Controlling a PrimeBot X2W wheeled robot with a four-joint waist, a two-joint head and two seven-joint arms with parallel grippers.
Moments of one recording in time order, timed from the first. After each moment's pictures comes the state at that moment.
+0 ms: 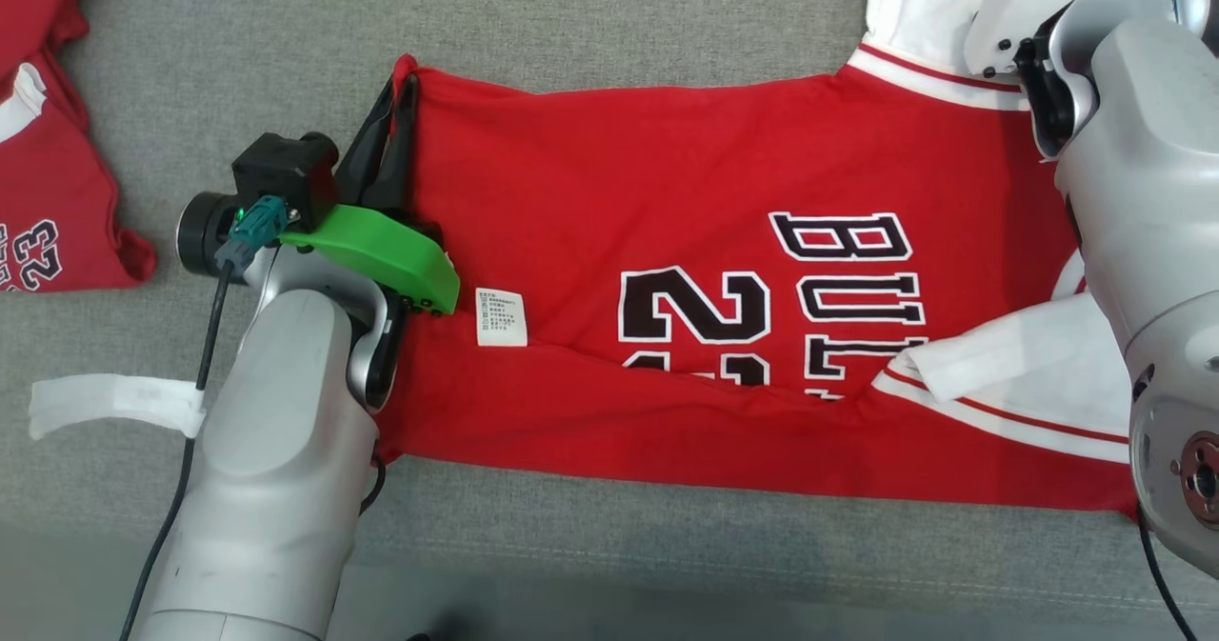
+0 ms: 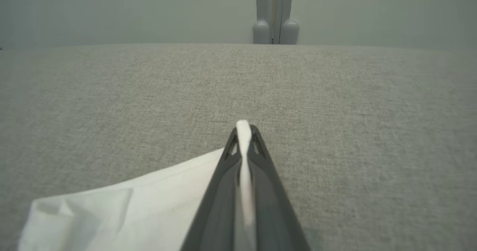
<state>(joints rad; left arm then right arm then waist) -0.74 0.05 -0.23 0.68 -0.27 -0.13 -0.26 -1.30 -0.15 -0.09 1.29 -0.02 0.13 -0.17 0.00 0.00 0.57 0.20</state>
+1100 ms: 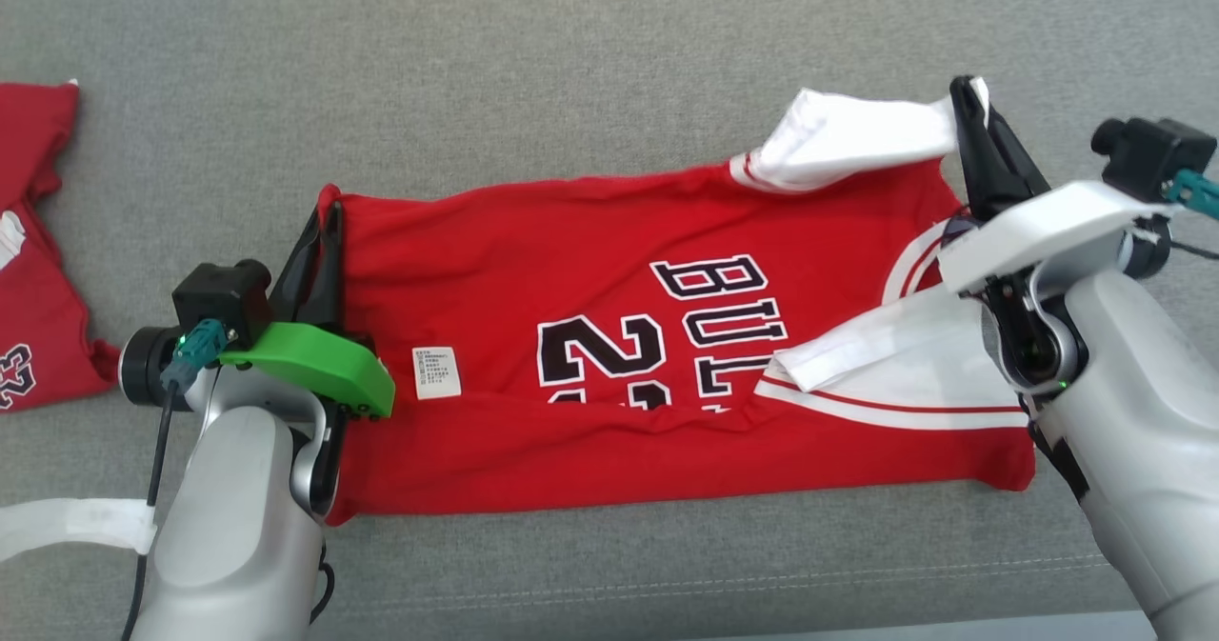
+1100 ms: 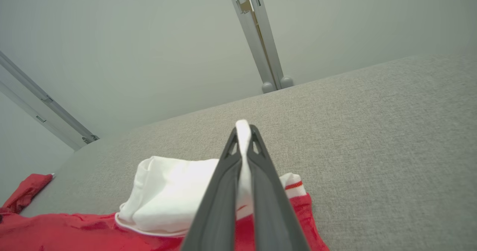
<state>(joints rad) -0.54 0.11 -0.14 0.62 -0.25 -0.13 -0.26 -0.71 -0.29 0.33 0.60 0.74 0.13 -0.26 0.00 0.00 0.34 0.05</state>
